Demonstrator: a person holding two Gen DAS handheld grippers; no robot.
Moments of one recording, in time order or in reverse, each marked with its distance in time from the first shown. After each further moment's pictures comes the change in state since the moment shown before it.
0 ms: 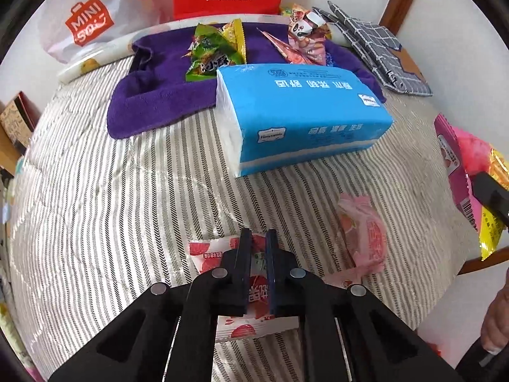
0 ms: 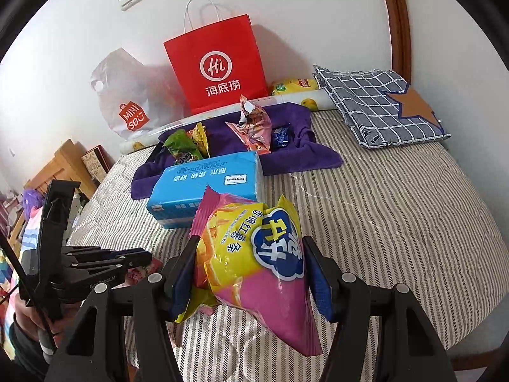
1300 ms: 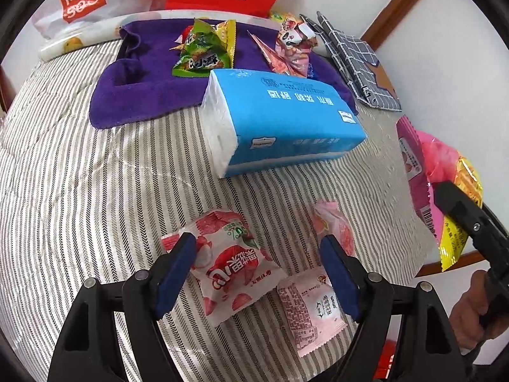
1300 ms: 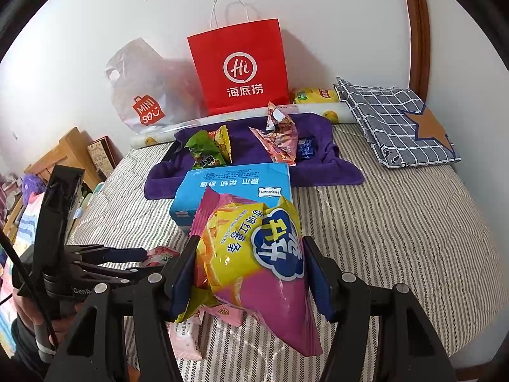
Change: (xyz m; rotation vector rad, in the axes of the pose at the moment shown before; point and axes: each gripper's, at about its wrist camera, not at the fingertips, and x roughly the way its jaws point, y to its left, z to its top) left arm -0.007 0.023 0.009 -0.051 0.018 -0.202; right arm 0.005 0.044 0.012 -0.072 -0.001 -0.012
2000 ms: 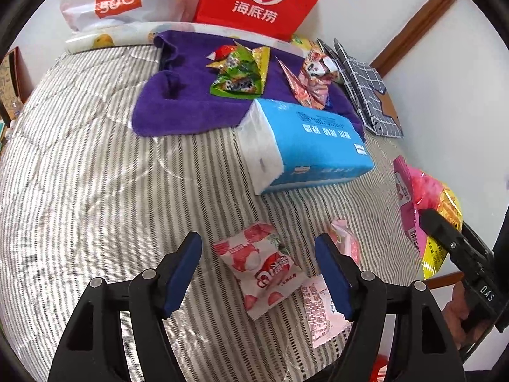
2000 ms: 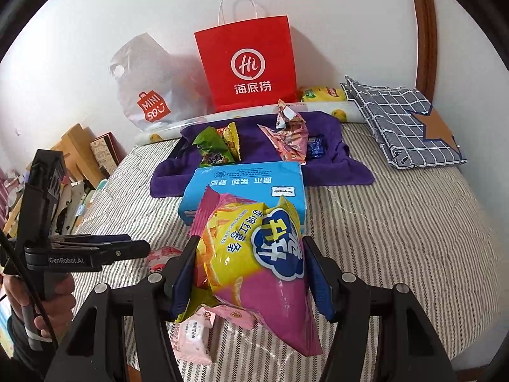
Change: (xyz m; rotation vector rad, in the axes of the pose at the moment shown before) left arm -0.033 0.035 -0.001 -0.075 -0.054 -0.032; right arm 0.006 0.012 0.001 -0.009 0.010 0.009
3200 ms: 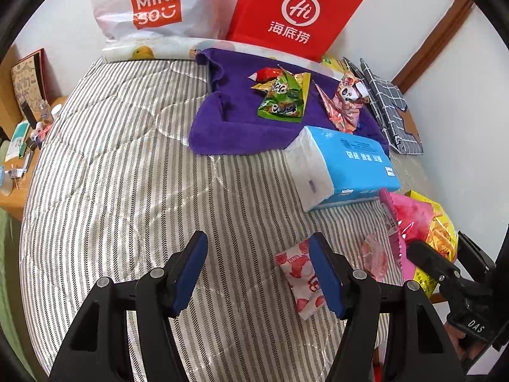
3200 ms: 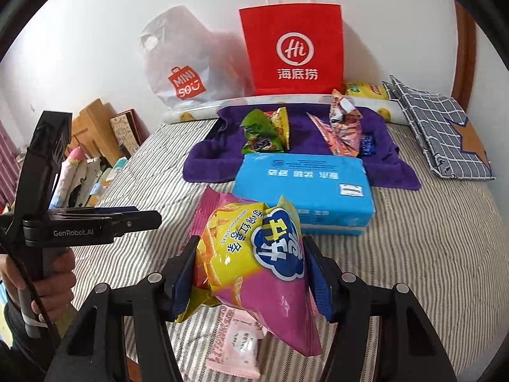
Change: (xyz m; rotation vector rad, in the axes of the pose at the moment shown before) left arm -0.029 0.037 0.006 -0.025 -0.059 0.094; right arm 0.032 0.054 0.003 -0.080 0.063 0.069
